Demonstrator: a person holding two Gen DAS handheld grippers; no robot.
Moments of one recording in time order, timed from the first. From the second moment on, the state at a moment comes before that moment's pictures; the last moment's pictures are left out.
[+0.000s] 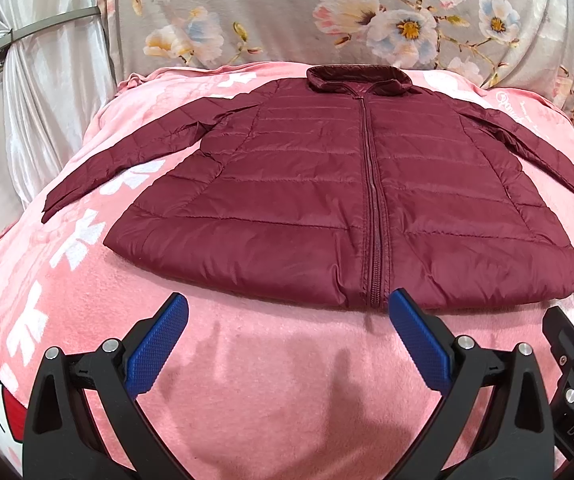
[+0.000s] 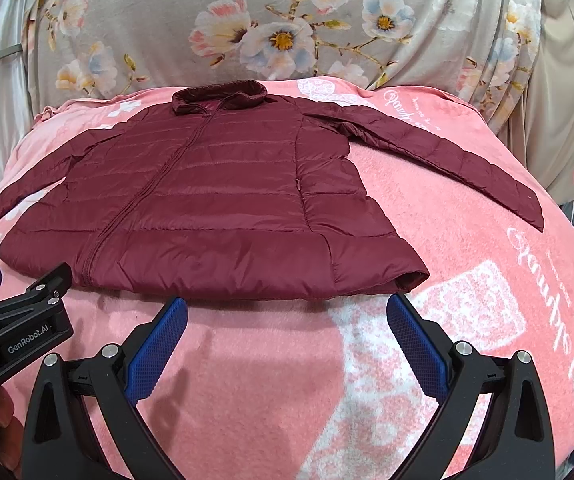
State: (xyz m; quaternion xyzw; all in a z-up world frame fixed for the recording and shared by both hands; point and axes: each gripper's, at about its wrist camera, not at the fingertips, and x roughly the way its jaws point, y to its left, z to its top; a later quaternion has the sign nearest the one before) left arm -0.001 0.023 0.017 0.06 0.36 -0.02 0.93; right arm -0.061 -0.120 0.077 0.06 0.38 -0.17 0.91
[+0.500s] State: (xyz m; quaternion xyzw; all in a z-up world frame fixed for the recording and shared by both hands) left arm -0.002 0.024 0.016 0.06 0.36 -0.02 0.93; right arm -0.060 -0.120 0.079 0.06 0.38 -0.17 0.91
